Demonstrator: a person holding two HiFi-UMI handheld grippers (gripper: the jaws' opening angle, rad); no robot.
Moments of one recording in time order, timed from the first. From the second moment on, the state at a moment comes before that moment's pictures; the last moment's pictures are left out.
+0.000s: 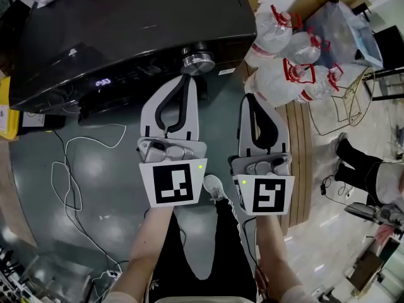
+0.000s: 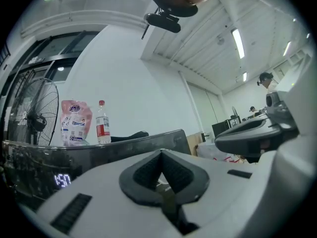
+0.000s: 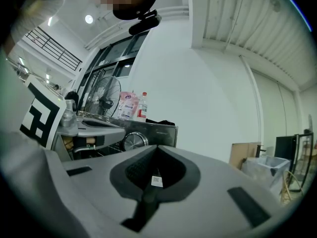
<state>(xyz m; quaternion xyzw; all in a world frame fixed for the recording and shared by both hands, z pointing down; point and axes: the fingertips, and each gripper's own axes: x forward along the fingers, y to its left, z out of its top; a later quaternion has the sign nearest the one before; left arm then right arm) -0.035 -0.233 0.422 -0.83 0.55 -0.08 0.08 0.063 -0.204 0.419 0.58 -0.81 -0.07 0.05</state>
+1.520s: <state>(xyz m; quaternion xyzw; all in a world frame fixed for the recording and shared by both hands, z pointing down) -0.029 -0.249 0.448 -0.83 0.53 -0.12 0.10 0.079 -0.207 0.425 0.59 -0.80 -0.07 0.05</state>
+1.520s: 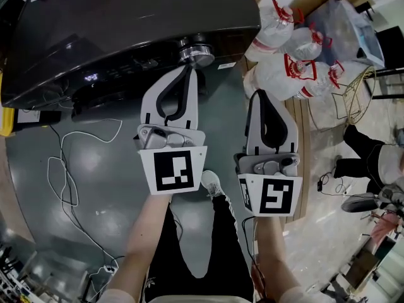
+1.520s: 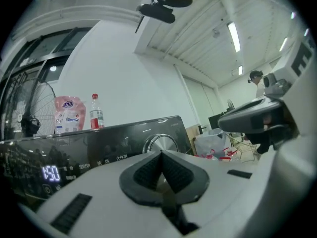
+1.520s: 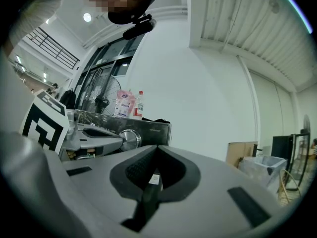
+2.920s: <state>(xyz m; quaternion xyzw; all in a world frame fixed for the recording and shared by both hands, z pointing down) -0.028 -0.249 0.459 -0.80 0.58 -0.14 0.09 0.103 -0.200 0.418 0.60 -0.80 -0.06 0.04</state>
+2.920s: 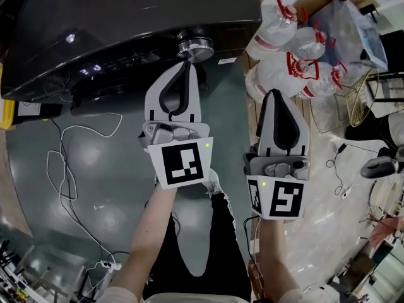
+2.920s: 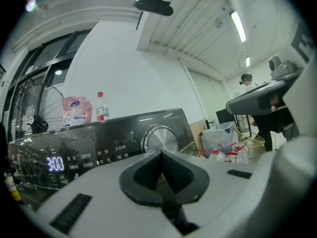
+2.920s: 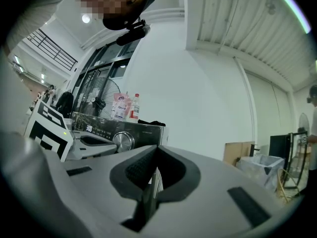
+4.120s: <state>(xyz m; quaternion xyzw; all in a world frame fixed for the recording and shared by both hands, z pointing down) -0.015 -0.226 0.445 -0.82 0.55 -0.13 0.08 0.093 -0.193 0.399 0.60 -0.79 -0.08 0.04</state>
